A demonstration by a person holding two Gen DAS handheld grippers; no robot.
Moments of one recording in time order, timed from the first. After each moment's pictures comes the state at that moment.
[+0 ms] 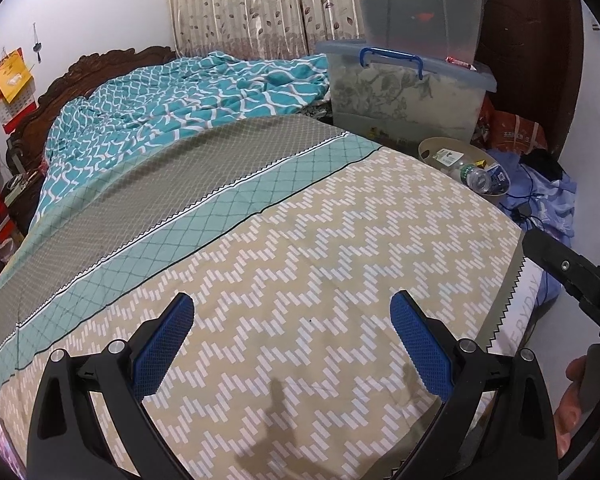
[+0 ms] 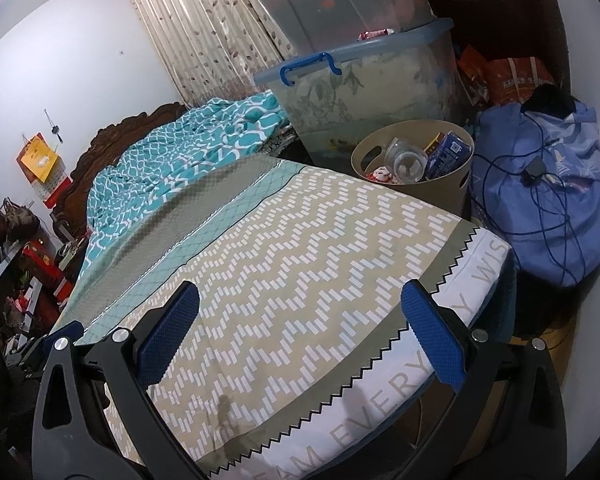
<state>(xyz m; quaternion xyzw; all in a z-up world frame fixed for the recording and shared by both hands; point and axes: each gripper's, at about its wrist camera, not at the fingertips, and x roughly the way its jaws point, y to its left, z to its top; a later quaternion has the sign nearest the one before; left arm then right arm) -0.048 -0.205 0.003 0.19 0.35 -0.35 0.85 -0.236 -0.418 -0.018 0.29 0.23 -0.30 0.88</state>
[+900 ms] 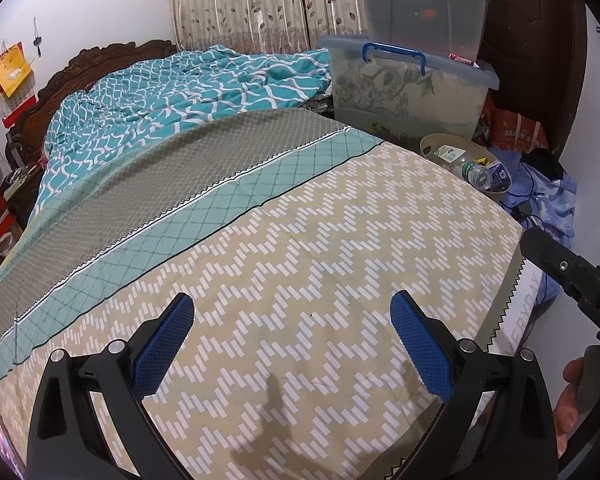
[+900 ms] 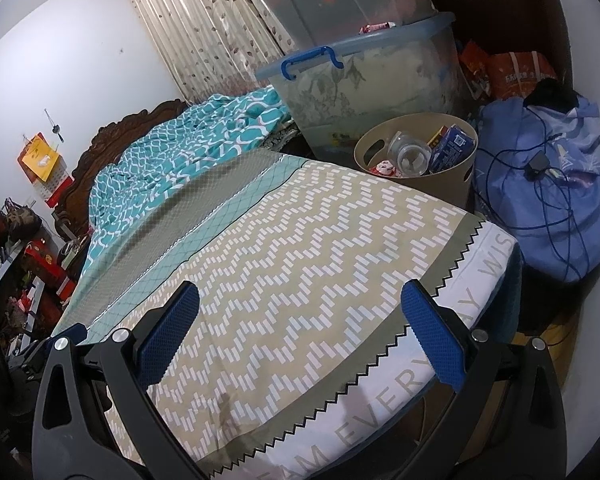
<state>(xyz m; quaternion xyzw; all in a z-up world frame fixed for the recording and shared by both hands) -0.045 -0.207 0.001 0.19 0.36 -0.34 0.85 -0.235 -0.417 -0.022 0.30 0.23 -0.29 0.88</state>
